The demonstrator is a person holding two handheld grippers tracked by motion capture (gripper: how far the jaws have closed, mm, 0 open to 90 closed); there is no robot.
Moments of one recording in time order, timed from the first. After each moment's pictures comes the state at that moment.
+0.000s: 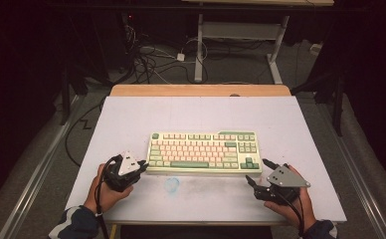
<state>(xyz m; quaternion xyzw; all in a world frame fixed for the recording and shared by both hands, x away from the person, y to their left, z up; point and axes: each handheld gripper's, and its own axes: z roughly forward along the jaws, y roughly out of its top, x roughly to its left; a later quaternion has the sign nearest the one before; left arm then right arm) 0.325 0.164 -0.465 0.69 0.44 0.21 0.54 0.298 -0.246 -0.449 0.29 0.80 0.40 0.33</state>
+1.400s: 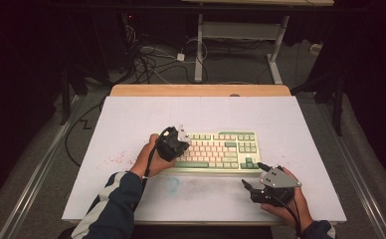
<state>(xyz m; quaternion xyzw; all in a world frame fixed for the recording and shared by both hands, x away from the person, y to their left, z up) 0.410 0.048 -0.456 0.76 0.41 0.17 0.48 0.302 -0.238 -0.461 0.28 0.82 0.38 0.31</state>
